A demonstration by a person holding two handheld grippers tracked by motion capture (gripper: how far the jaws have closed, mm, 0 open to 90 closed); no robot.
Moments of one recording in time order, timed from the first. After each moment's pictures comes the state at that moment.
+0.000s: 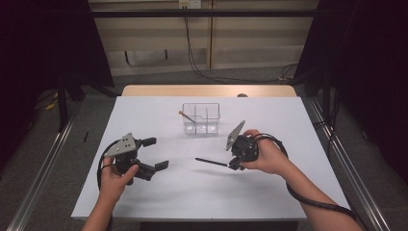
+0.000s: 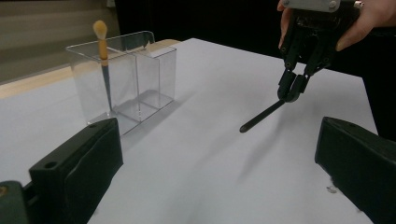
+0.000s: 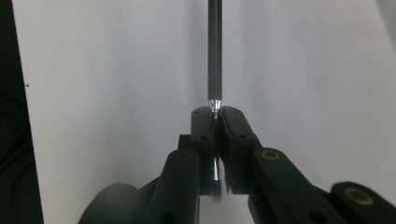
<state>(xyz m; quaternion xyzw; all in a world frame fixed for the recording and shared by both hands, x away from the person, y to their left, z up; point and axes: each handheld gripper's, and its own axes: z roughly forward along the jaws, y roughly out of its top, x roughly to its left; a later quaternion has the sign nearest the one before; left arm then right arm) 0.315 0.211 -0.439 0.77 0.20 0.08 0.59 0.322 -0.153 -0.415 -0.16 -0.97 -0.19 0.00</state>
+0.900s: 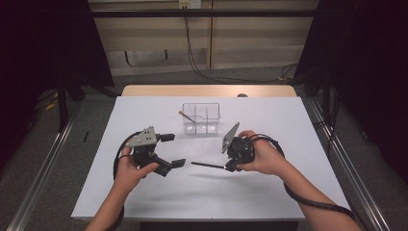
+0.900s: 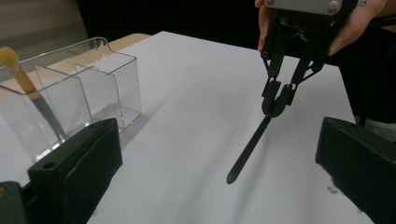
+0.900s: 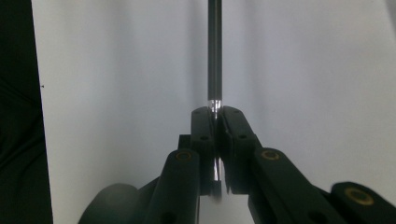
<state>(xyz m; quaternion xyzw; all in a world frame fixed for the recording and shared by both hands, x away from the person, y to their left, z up) 0.329 0.164 -0.424 0.80 0.15 0.05 0.57 0.318 -0.141 -0.410 -0.13 -0.97 -0.19 0.01</state>
